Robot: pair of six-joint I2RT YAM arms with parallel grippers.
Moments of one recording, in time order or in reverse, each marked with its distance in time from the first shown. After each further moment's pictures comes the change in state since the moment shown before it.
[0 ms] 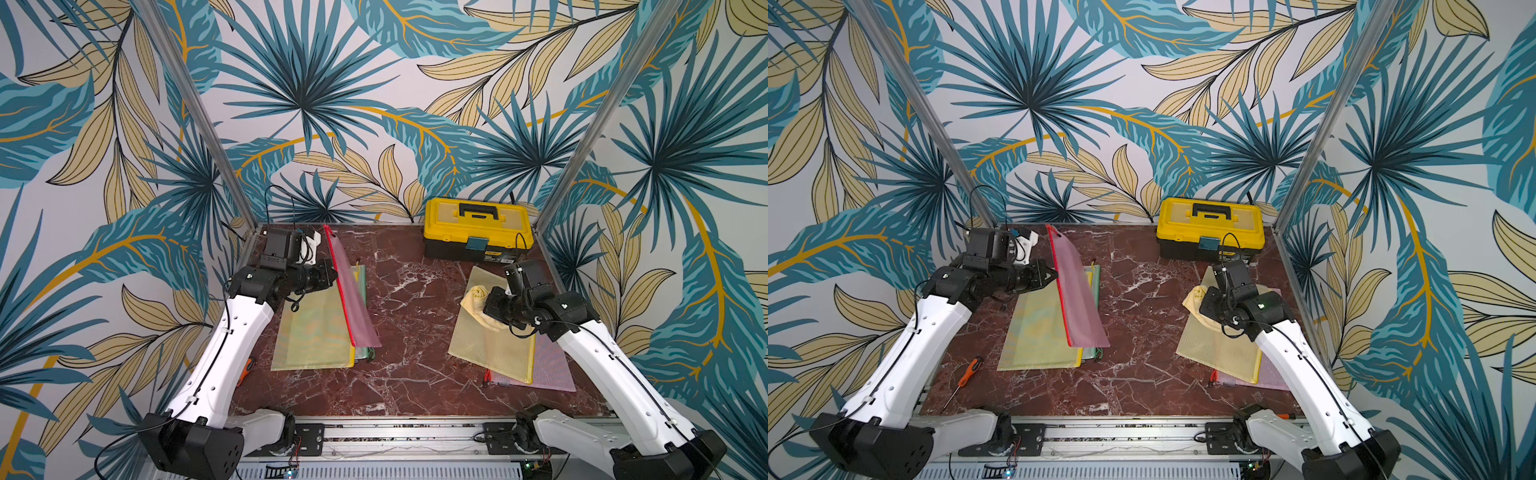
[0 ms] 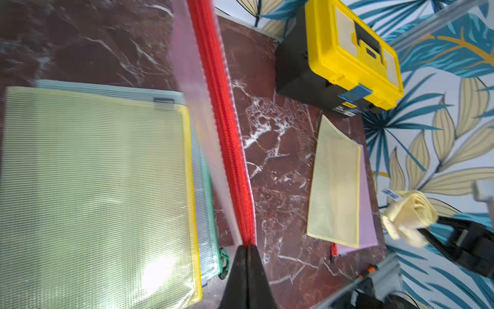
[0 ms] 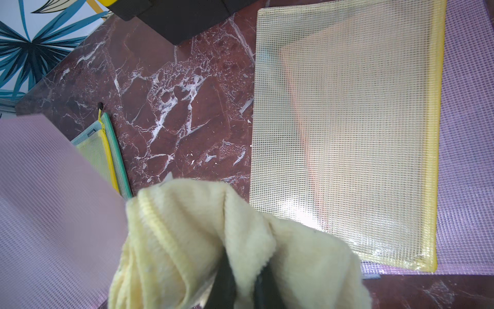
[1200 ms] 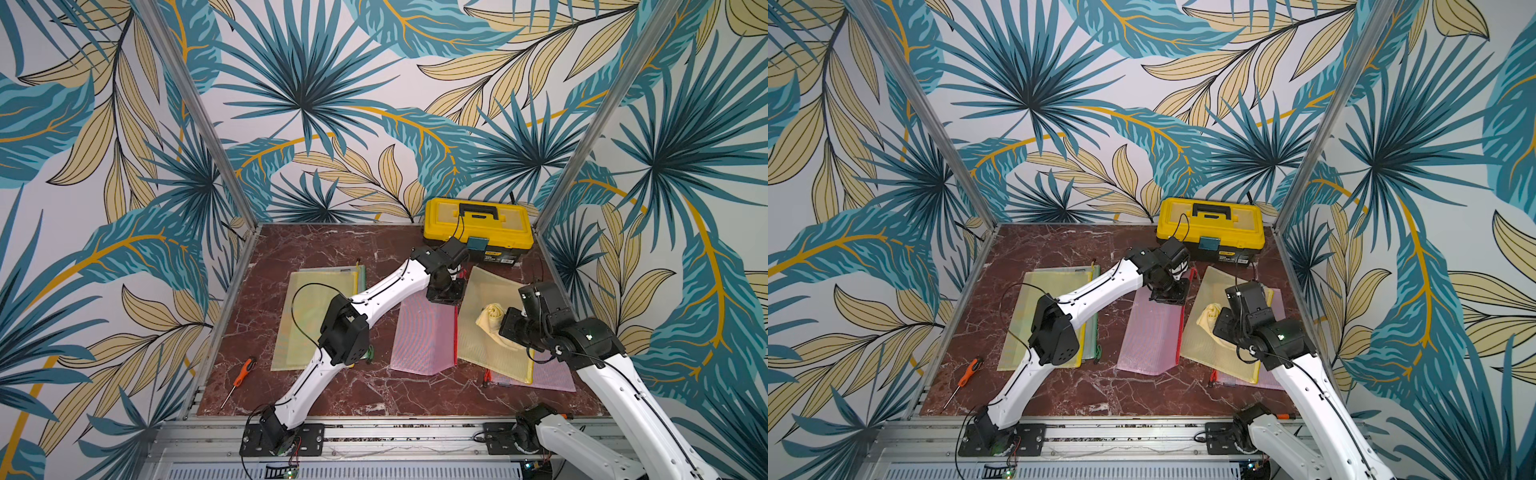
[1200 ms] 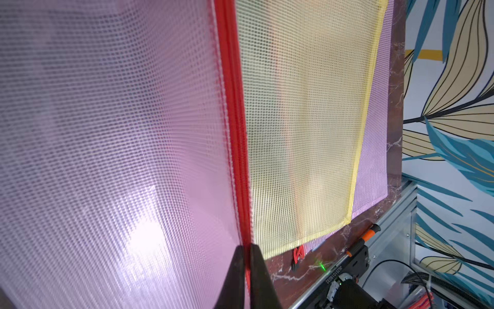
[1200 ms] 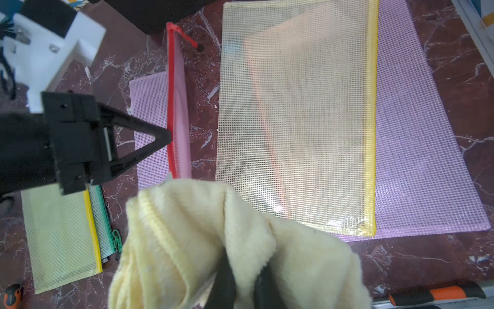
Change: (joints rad) left arm -0.653 1.218 1.089 -0.212 -0.107 -0.225; right arm 0.000 -0.198 -0.109 -0.117 0.054 -0.034
